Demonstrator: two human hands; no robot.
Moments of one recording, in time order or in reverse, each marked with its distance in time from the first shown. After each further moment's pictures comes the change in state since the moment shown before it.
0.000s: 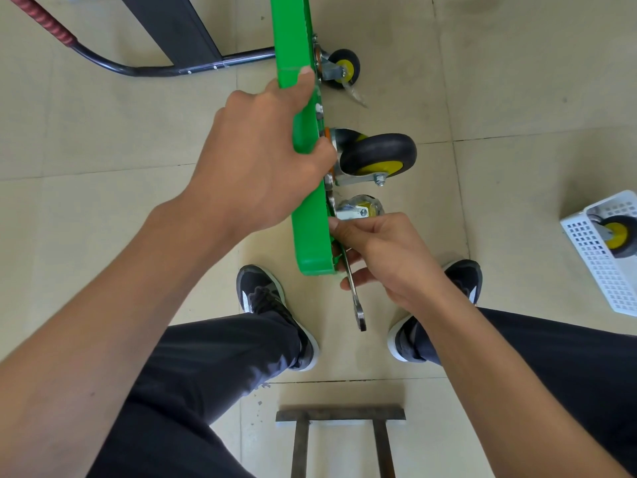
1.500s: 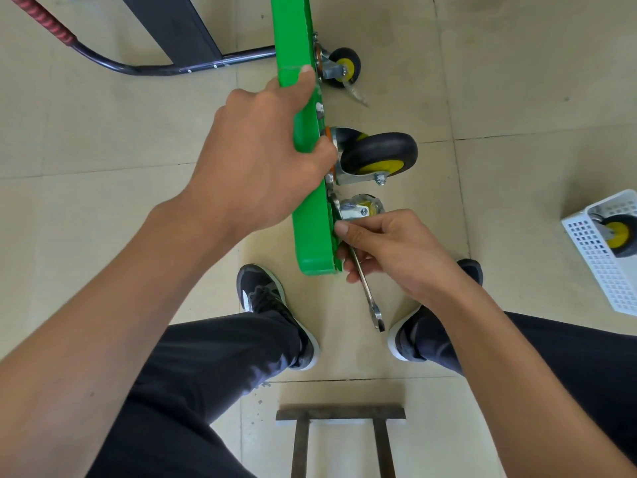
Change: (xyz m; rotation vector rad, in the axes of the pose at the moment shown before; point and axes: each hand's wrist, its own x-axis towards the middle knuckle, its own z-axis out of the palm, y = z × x) left_hand 0.000 -0.001 0.000 -0.012 -0.021 -0.019; right_hand 0.007 0.005 -0.017 0.023 -0.117 -0.075
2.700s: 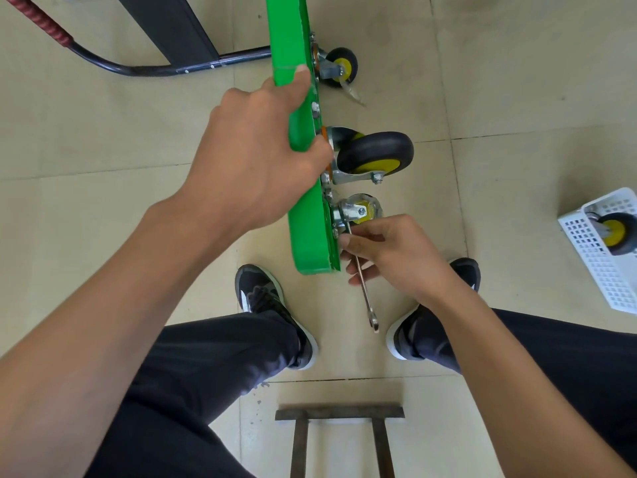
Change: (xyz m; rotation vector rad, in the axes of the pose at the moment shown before) left_hand 0.000 0.000 0.000 0.000 -0.008 -0.021; right_hand 0.003 0.013 -0.011 -0.215 0.058 0.023
